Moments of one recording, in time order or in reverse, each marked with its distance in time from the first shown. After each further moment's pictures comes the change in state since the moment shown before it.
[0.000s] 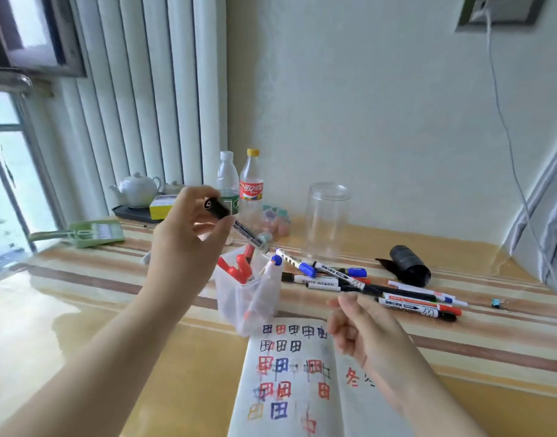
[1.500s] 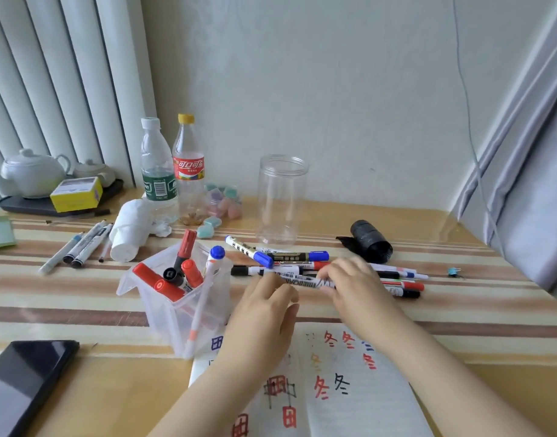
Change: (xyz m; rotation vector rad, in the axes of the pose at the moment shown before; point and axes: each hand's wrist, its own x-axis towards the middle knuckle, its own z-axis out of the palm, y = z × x) left_hand -0.071 -0.073 0.140 0.358 -0.554 0.283; right_hand 0.096 0.030 -0.081 -1.552 0.153 -0.390
